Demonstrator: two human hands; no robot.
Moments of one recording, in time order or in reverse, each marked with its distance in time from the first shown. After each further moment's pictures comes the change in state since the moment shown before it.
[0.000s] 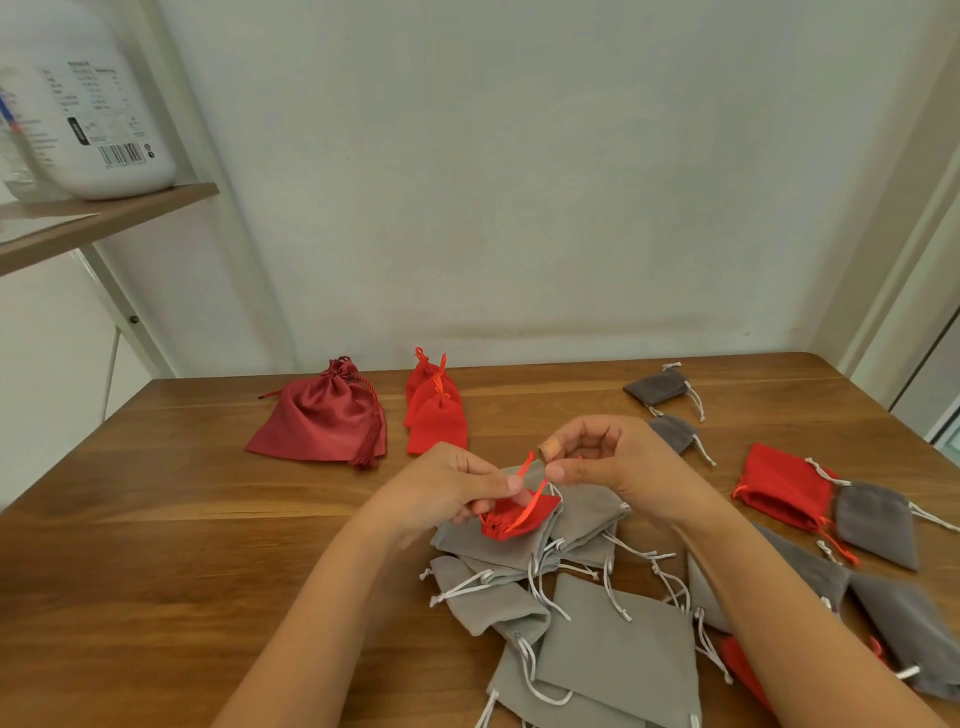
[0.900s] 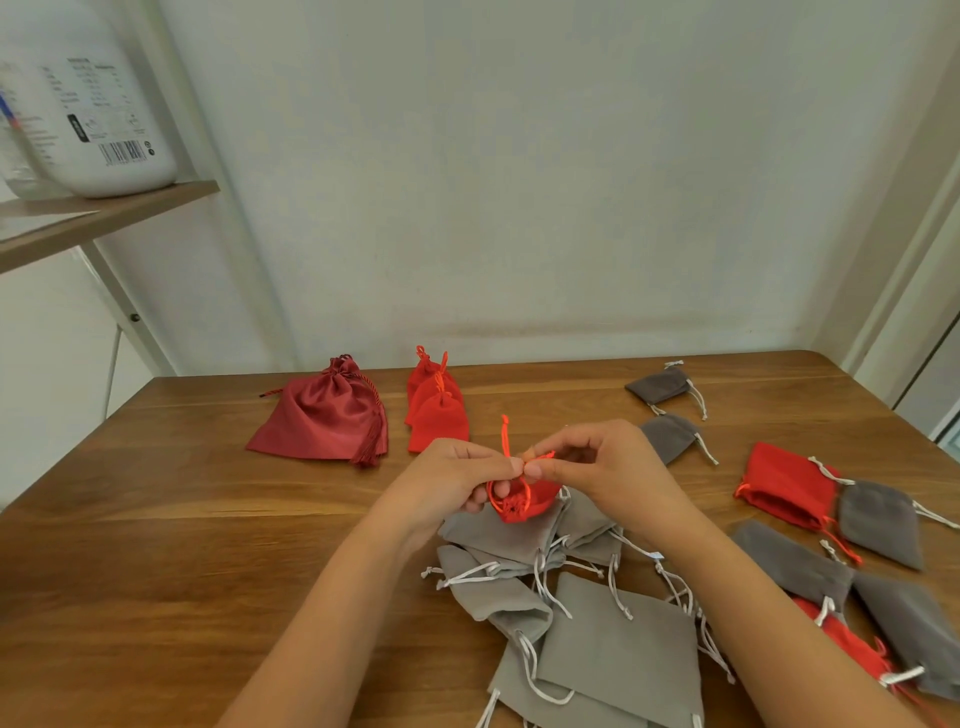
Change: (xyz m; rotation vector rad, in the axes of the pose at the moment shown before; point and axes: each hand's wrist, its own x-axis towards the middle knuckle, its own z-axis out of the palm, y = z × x) left_hand 0.006 -0.003 0.007 -0.198 0.113 -0.012; right_hand -0.002 0.002 0.018 -0.342 0.149 -0.037
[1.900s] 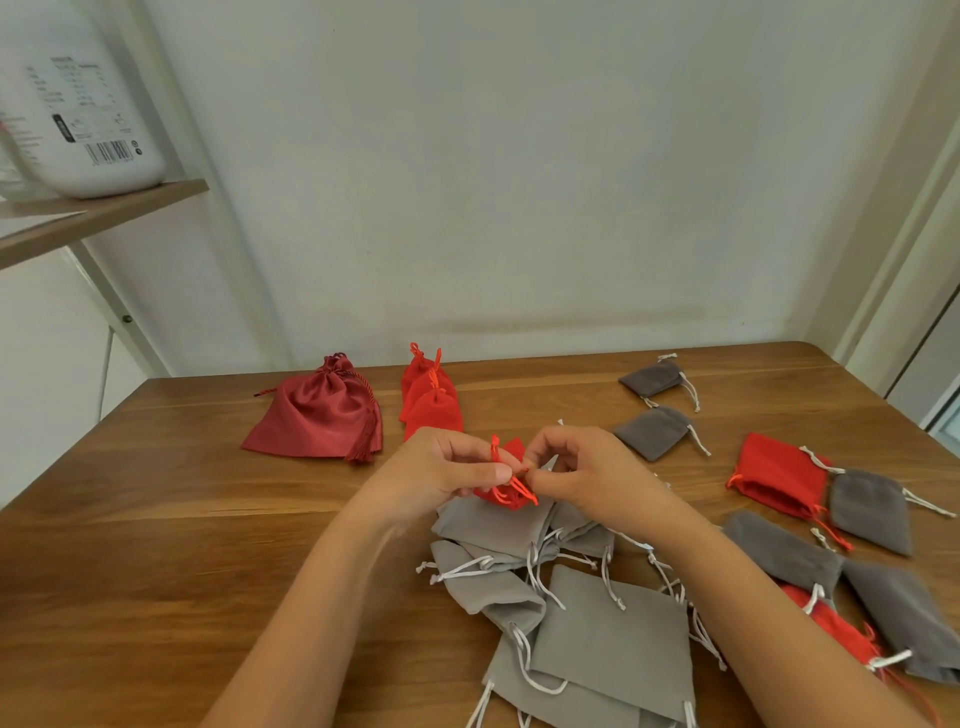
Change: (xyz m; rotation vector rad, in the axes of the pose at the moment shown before) left_hand 0.000 -0.001 -0.010 0.047 -0.065 0.096; right_hand 0.000 0.002 0.003 -0.207 -0.112 0.026
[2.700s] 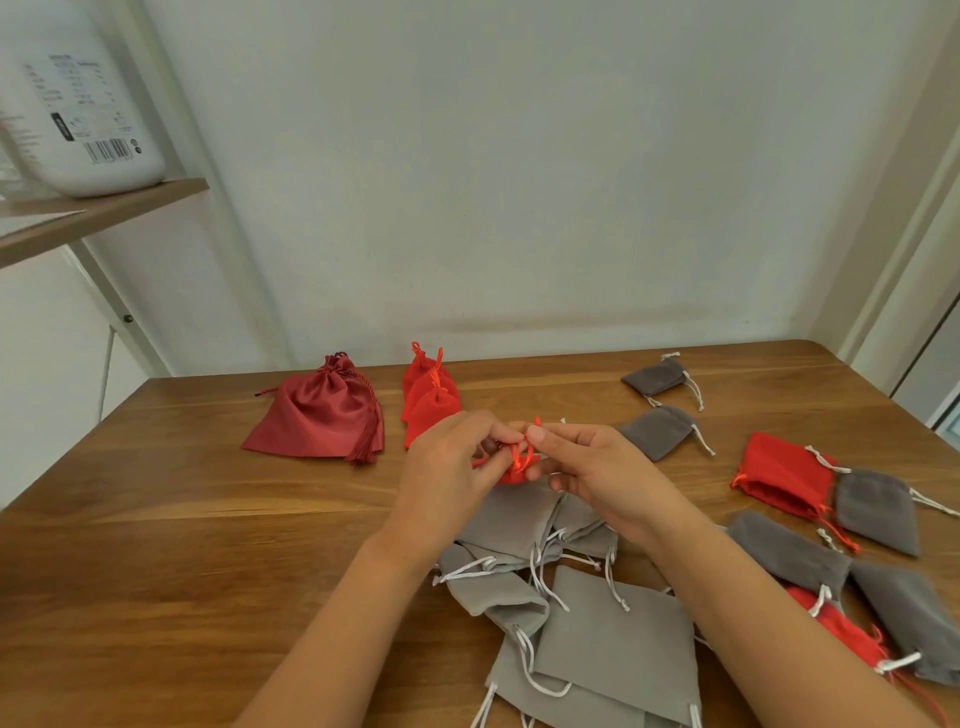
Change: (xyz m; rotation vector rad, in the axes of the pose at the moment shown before) left_hand 0.009 -0.020 0.019 0.672 0.504 0.636; right_hand 0.007 0.004 0.008 0.709 -0.003 0.201
